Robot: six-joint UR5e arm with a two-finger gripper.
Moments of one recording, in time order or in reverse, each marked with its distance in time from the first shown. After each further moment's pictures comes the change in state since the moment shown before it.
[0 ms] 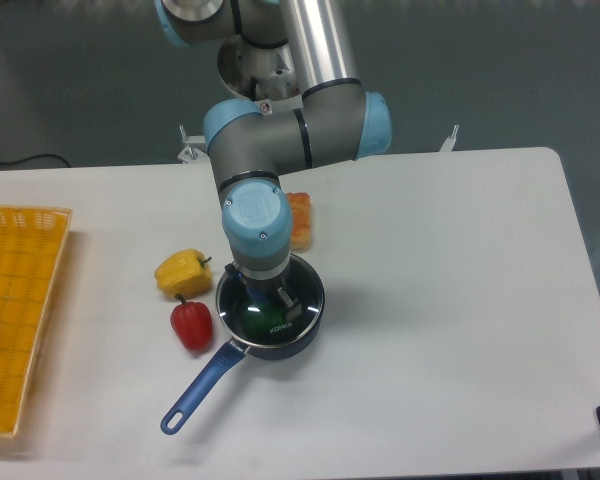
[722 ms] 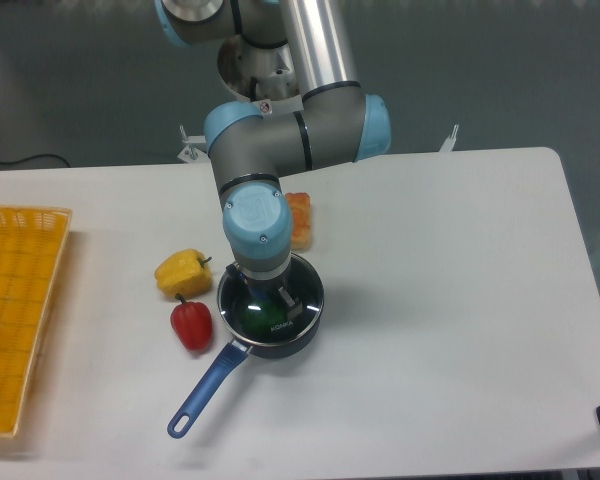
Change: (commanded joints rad) arm 0.003 -0.005 -0.006 0.000 0.015 0.003
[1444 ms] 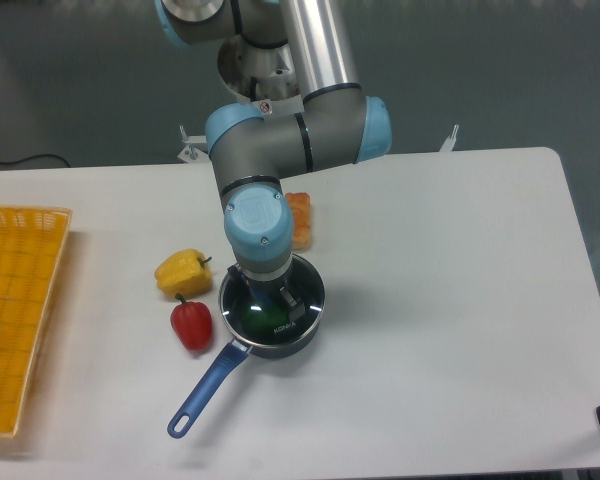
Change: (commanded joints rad) arm 0.000 0.002 -0.002 0.003 0.000 -0.005
